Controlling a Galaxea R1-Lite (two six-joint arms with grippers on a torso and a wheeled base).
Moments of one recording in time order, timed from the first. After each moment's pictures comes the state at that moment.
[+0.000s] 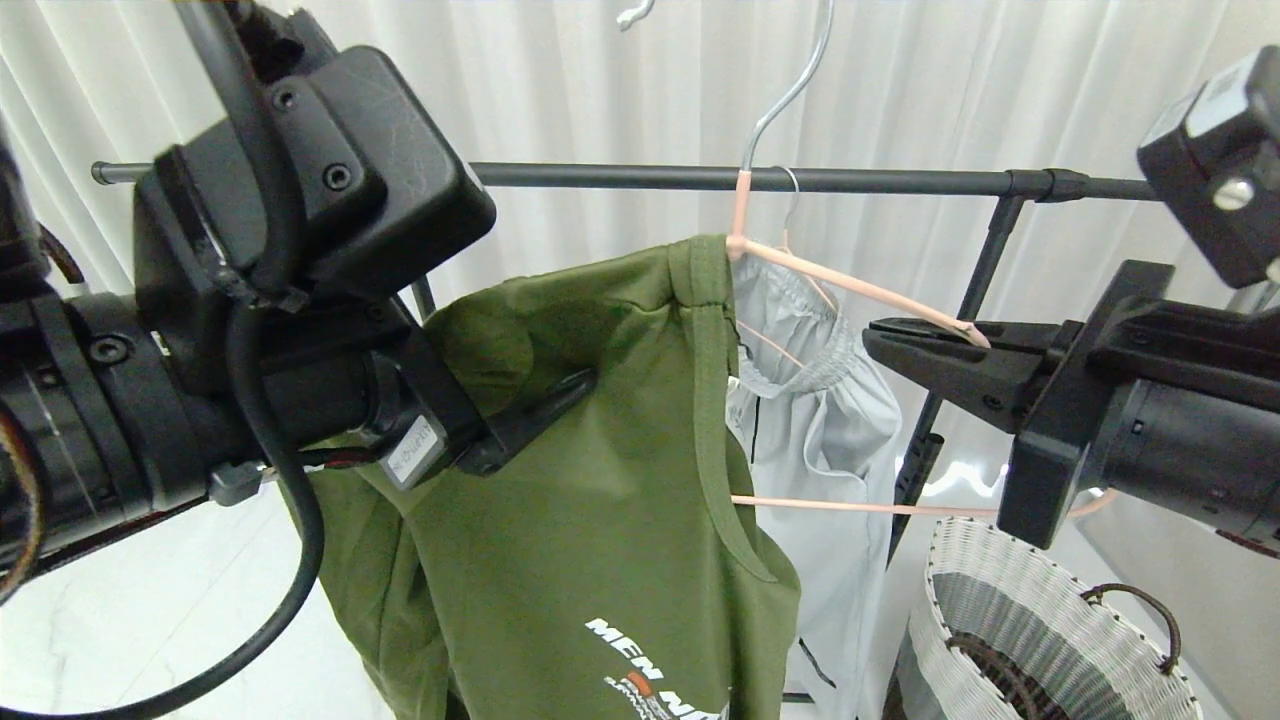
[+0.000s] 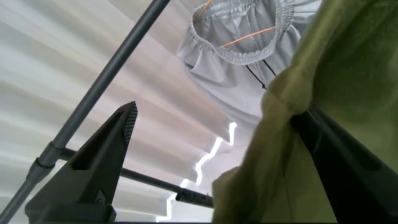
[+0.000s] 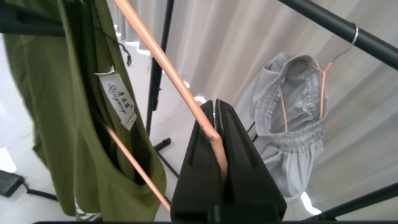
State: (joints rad) left arm -0.79 1.31 -1.03 -0.12 0.21 0.76; right arm 1.07 1.31 -0.95 -0.31 -0.24 -0.23
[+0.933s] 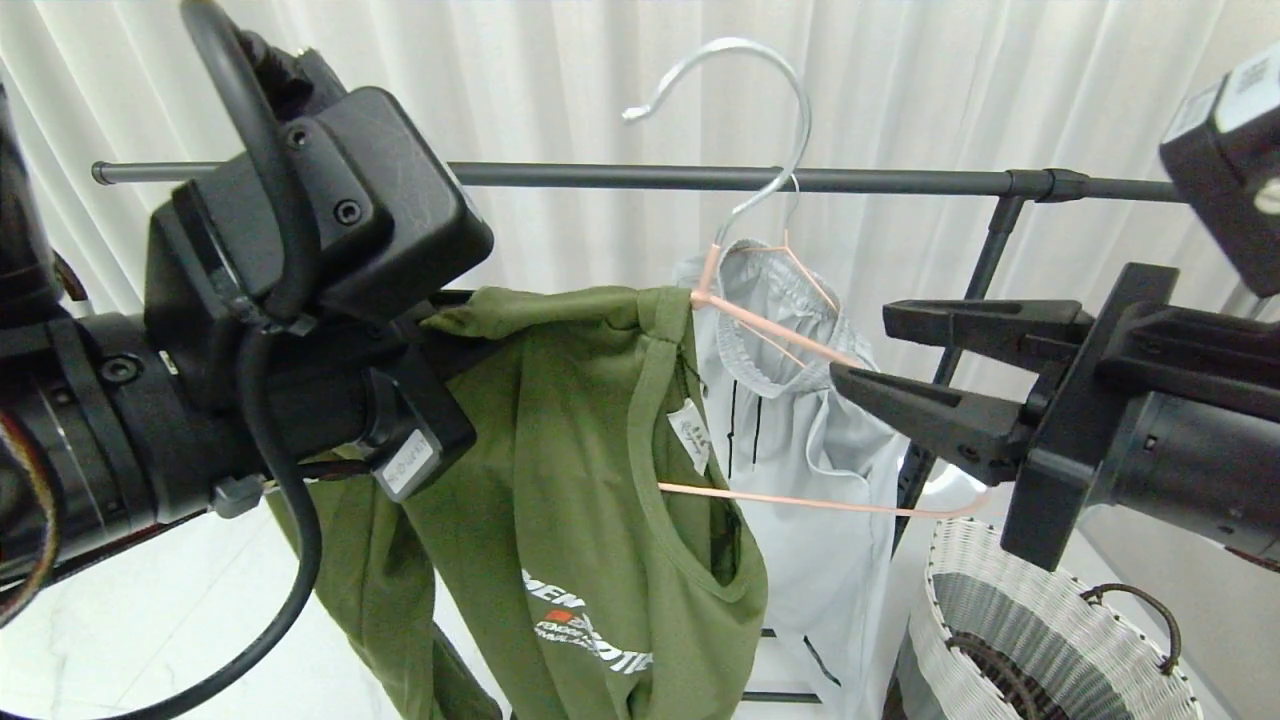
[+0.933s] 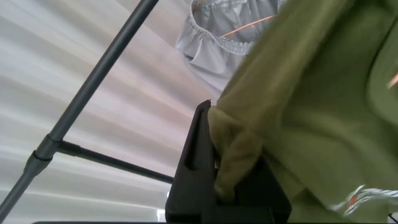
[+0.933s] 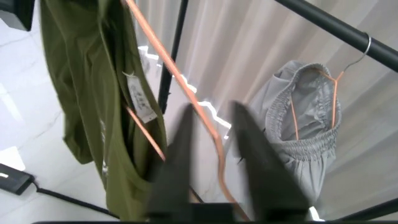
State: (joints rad) left arm -0.77 1.30 -1.01 -0.12 0.22 0.76; right arm 1.10 1.31 -0.95 -0.31 -0.25 -0.23
